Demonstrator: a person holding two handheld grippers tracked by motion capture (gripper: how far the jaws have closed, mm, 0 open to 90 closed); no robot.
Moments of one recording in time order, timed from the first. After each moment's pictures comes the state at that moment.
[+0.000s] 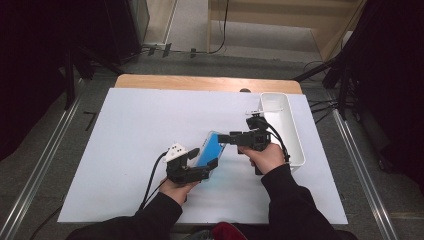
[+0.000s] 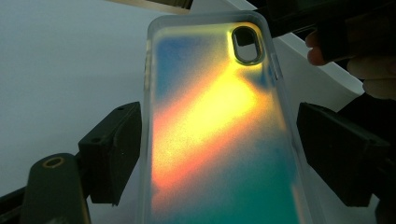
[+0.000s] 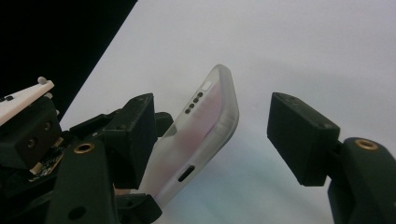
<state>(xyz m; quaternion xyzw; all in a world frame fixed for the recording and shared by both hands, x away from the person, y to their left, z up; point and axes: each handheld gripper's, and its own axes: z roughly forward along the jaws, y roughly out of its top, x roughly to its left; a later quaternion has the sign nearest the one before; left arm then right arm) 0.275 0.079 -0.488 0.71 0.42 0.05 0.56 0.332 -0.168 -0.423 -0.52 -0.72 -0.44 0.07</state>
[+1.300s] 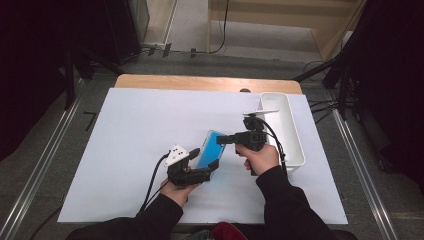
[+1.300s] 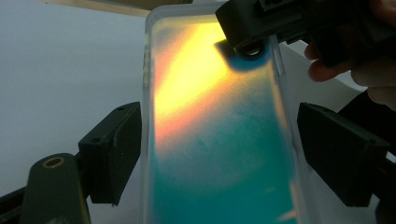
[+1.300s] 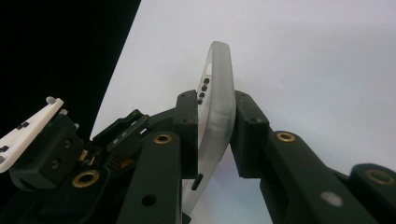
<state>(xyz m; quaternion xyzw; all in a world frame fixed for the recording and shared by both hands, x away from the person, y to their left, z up) 0.269 0.077 -0.490 0.71 0.40 0.08 0.57 0.340 -0.163 -0.431 -0.56 -0.69 -0.43 0.17</state>
